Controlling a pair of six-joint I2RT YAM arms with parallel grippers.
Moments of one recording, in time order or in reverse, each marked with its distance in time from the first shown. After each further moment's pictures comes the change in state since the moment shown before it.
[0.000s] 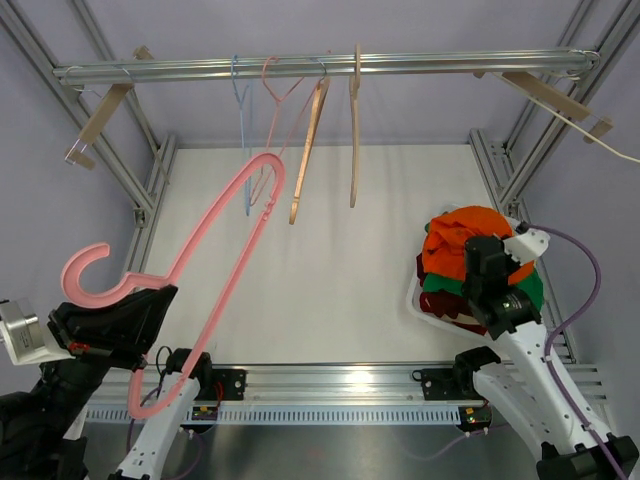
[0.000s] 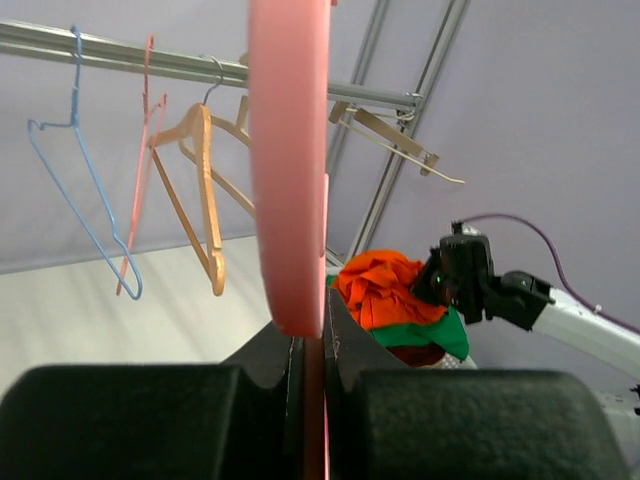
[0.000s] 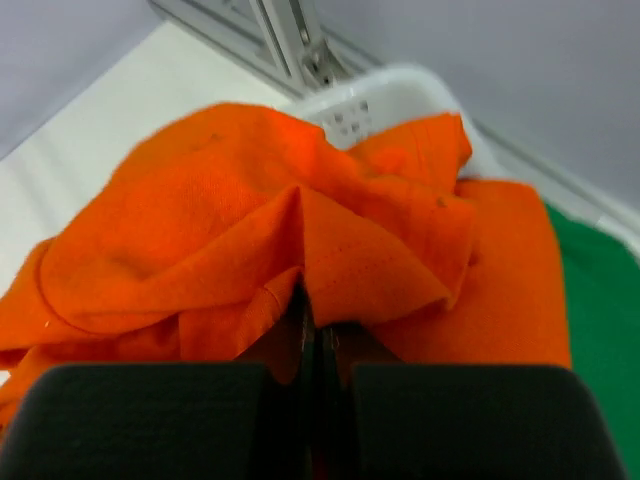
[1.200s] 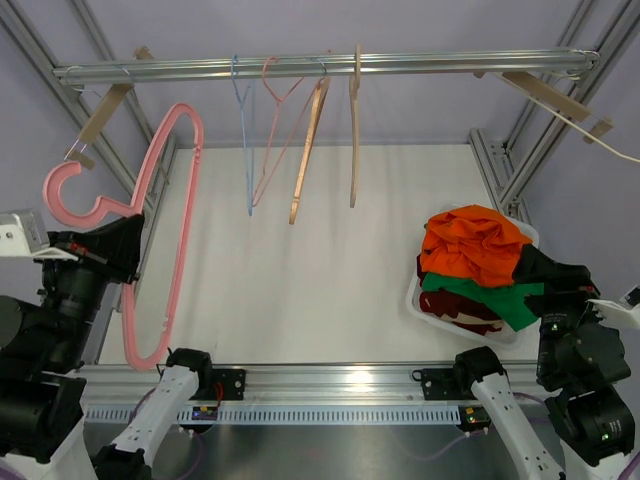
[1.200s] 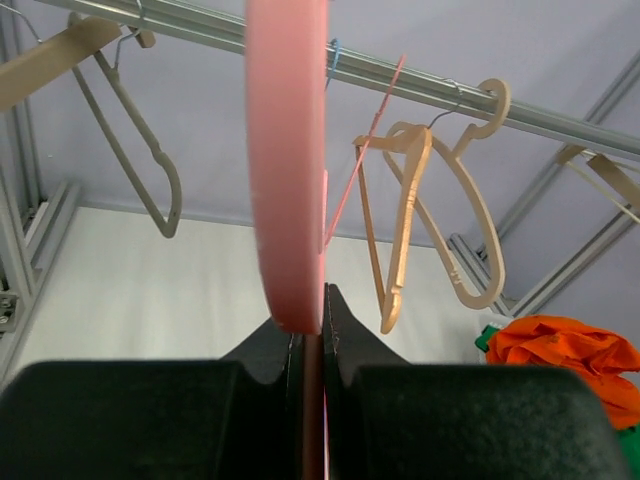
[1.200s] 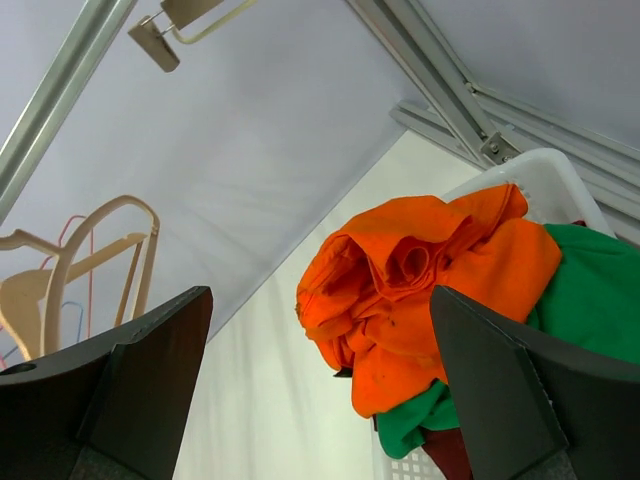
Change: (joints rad) left arm 0.000 0.275 0.180 -0.131 -0.441 0.138; right arm -0.010 -0.465 0.369 -0.321 -0.238 0.131
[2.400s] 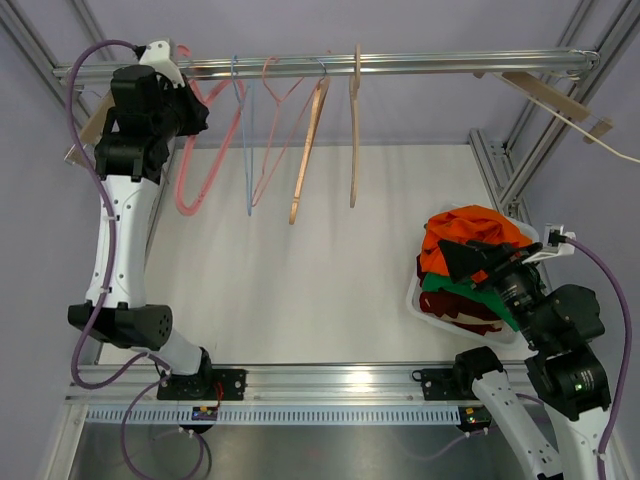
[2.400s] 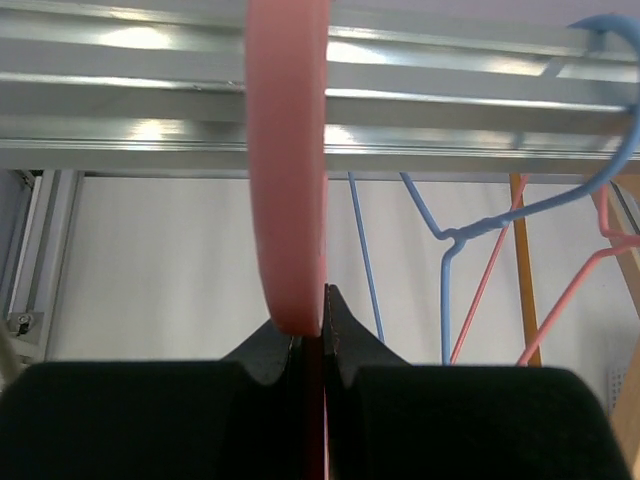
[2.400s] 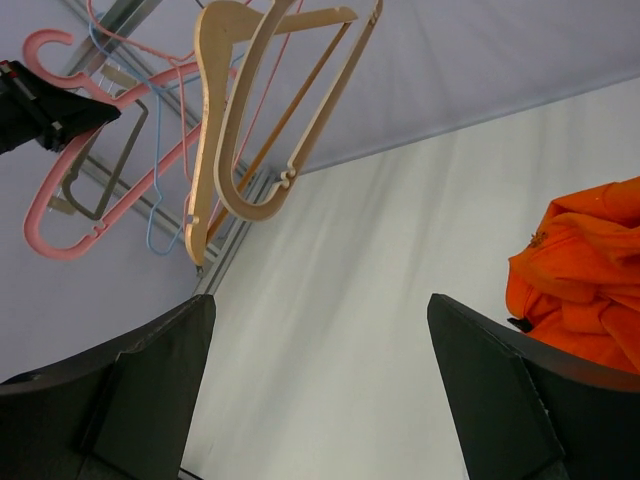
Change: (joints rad) left arm 0.084 0.929 0.359 0.163 0.079 0.151; right arm 0.000 0.132 -0.066 0.261 -0.732 -0.169
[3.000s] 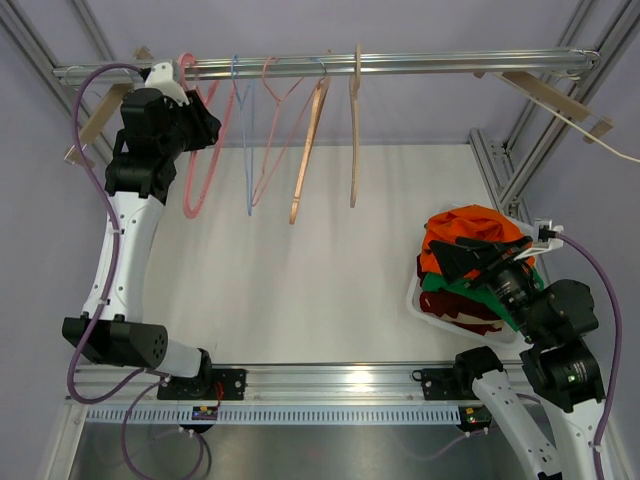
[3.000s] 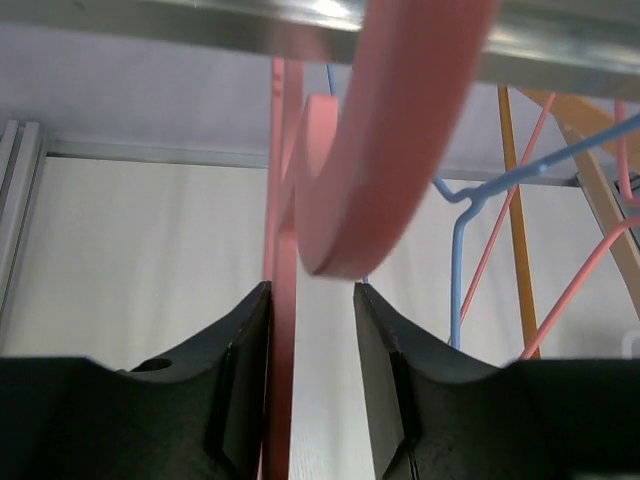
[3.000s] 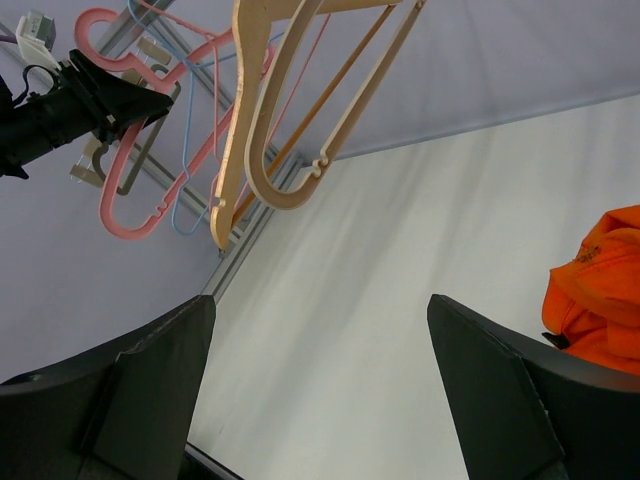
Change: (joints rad) left arm -0.002 -0.098 -0.271 0.185 0.014 -0.058; right arm 0.000 0.014 -0.040 0.076 -0.098 -0.008
